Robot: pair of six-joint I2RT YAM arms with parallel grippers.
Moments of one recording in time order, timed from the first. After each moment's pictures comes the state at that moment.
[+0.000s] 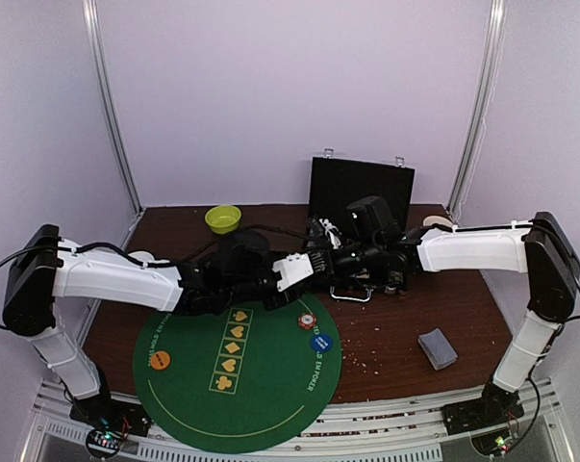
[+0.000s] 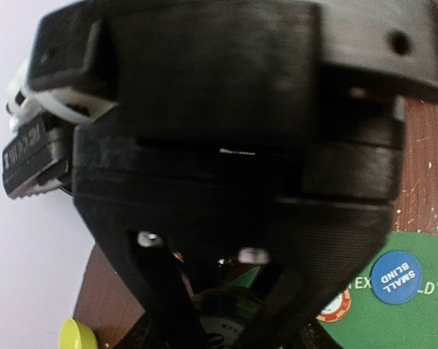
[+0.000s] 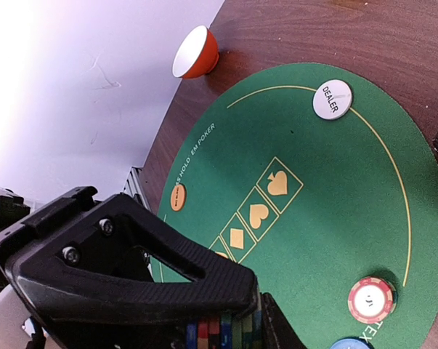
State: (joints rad) left arm -1.04 1.67 1.03 0.19 -0.17 0.57; right arm 0.74 1.72 1.15 -0.02 -0.62 0.66
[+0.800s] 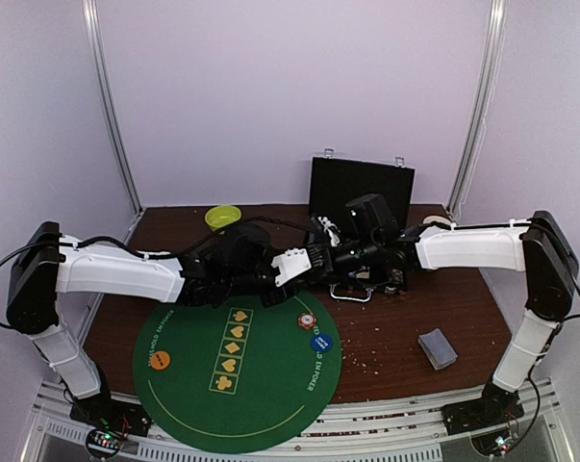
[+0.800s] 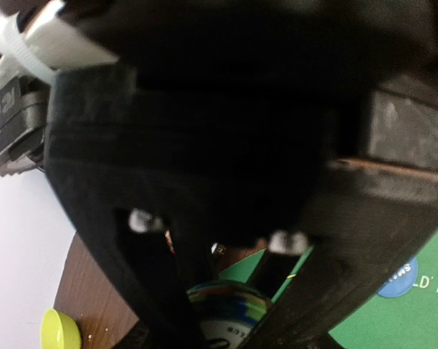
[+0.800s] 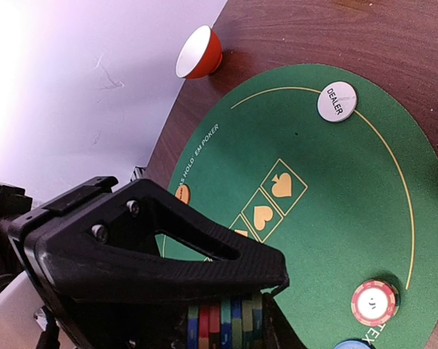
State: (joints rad) left arm -1.00 1.69 1.08 0.09 -0.11 0.53; right arm 0.74 1.73 1.17 -0.03 -0.64 0.65
